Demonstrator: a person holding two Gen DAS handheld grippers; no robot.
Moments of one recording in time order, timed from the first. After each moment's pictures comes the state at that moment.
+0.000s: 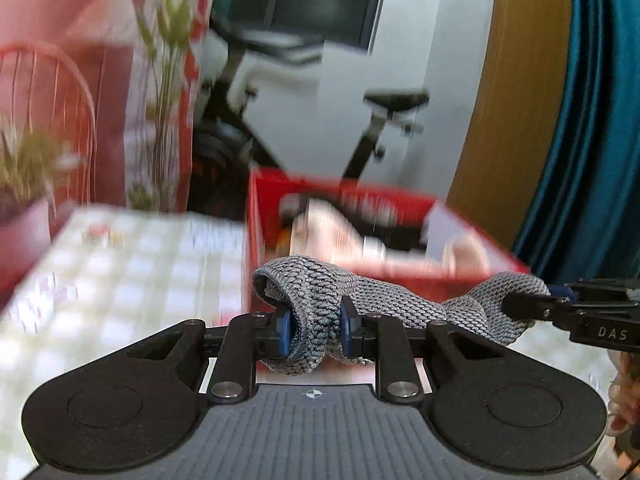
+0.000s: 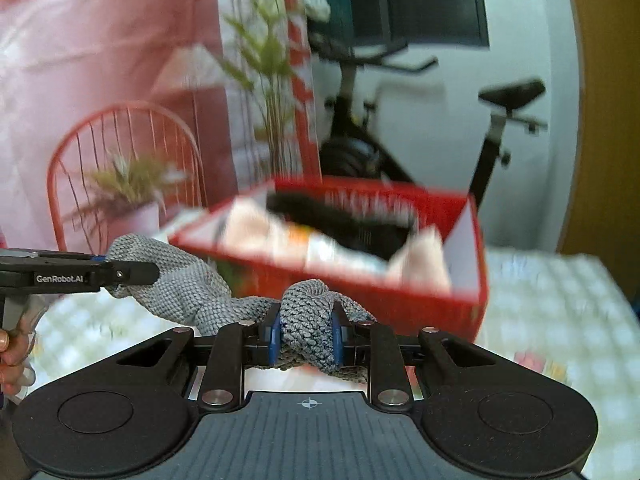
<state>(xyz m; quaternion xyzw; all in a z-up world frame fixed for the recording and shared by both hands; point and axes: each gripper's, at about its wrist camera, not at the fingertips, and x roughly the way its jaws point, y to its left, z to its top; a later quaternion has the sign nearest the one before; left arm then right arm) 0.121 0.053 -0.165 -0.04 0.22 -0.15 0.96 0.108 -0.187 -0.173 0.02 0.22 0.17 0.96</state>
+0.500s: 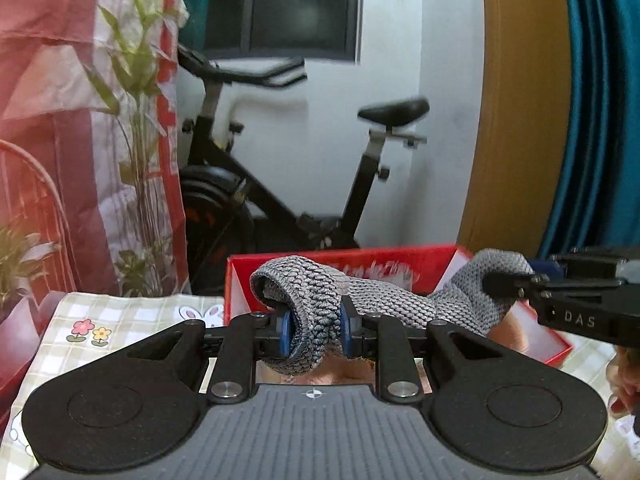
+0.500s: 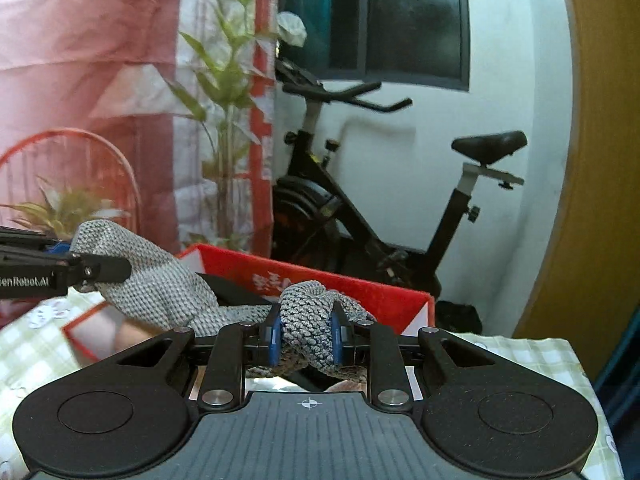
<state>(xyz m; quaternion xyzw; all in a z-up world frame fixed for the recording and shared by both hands) 0.226 -0.010 -0.131 0.04 0.22 -0.14 0.97 0.226 -0.195 -0.145 -0.03 0.19 0.11 0.98</state>
